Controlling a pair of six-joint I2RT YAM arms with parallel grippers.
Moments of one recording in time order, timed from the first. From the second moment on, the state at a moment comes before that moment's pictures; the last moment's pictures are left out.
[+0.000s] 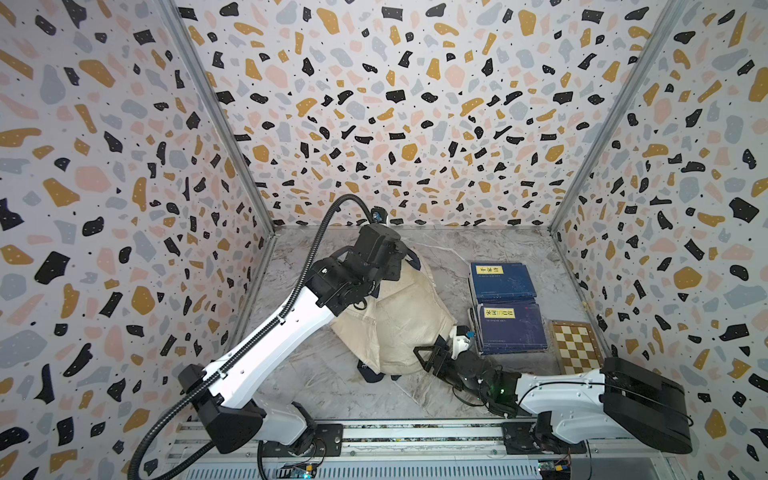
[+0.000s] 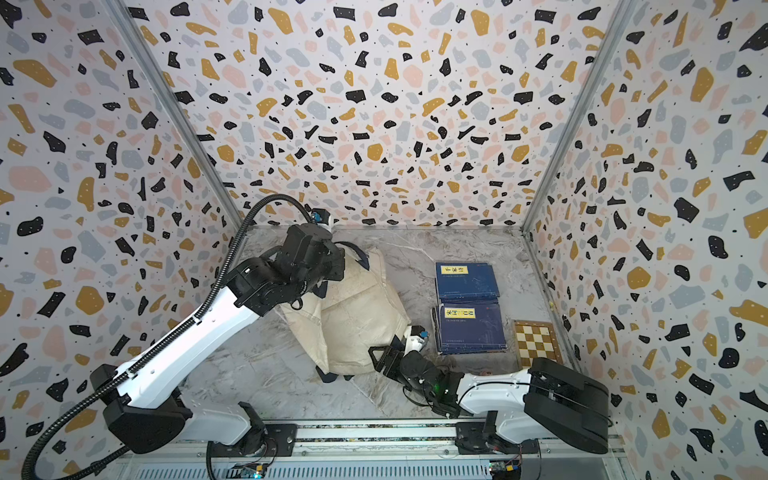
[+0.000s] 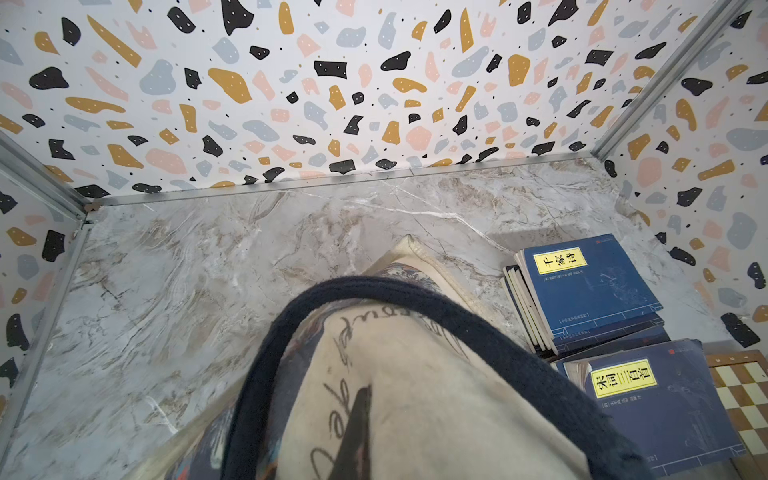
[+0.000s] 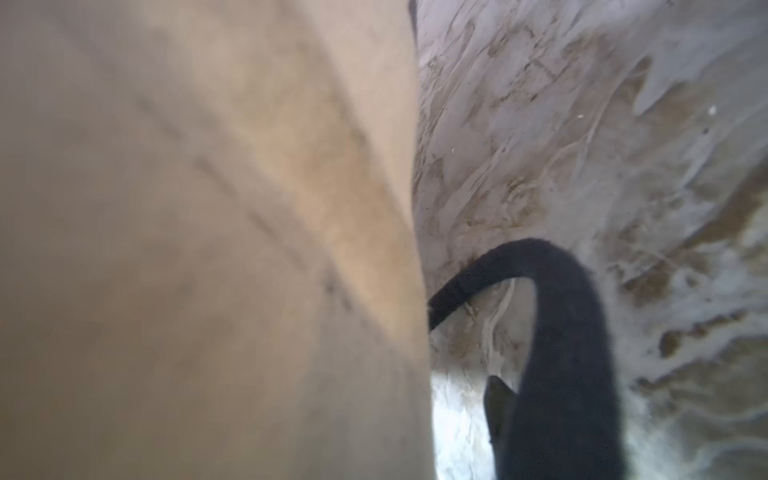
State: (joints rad) left arm -0.77 1.39 1.61 -0.84 -0.43 -0.41; right arm 1.16 1.31 0.30 0.58 0.26 1.30
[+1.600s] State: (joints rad) left arm -0.77 1.03 1.41 -0.69 -0.55 -0.25; right arm 0.97 1.18 0.50 0.34 0.05 1.13
